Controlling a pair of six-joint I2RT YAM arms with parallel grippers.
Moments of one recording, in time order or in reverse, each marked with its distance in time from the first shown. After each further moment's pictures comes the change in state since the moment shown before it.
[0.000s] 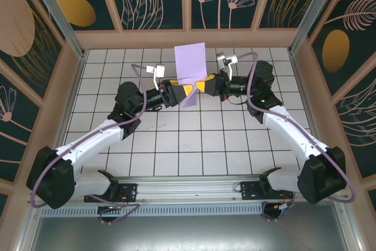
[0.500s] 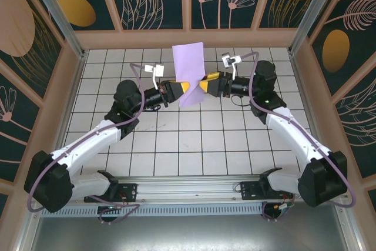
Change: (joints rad) left arm 0.000 -0.036 0.040 -0.184 -0.073 0.090; right arm -0.054 -0.048 -0.013 -0.201 0.136 -0.074
